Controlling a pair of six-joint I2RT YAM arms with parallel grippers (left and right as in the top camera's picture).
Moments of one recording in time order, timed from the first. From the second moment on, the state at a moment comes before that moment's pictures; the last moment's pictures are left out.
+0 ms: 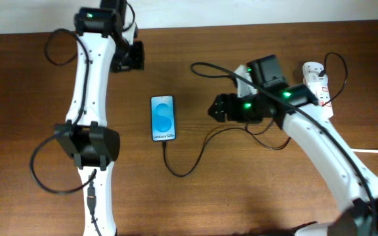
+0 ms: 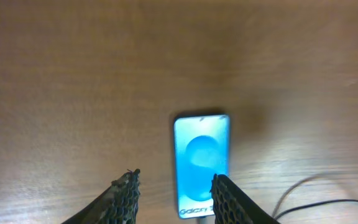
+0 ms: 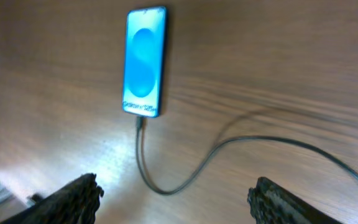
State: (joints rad) left arm -0.13 2.43 2.71 -1.59 0.13 -0.14; right arm 0.29 1.56 1.32 -0.84 -0.43 0.35
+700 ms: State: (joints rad) left arm -0.13 2.43 3.04 -1.69 0.29 -0.02; right arm -0.48 1.18 1.35 -1.04 -0.35 0.22
